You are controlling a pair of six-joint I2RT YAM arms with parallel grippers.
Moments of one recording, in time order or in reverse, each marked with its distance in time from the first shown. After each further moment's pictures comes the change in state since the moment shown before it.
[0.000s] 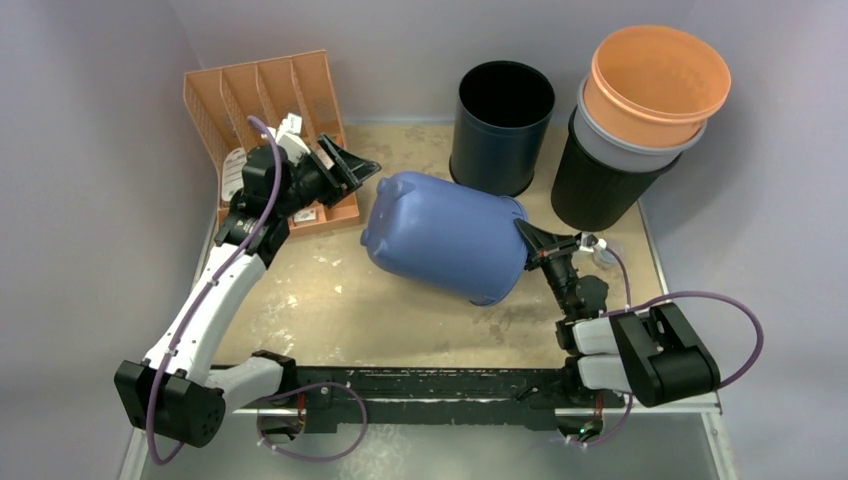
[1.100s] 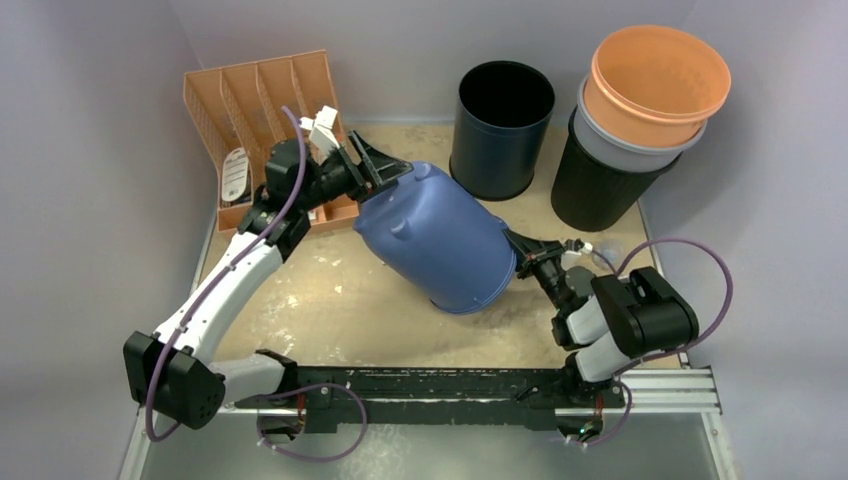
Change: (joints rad) left arm -0.099 0.077 0.016 0.206 0.146 -0.089; right arm -0.009 0.224 0.003 0.003 -0.077 -0.046
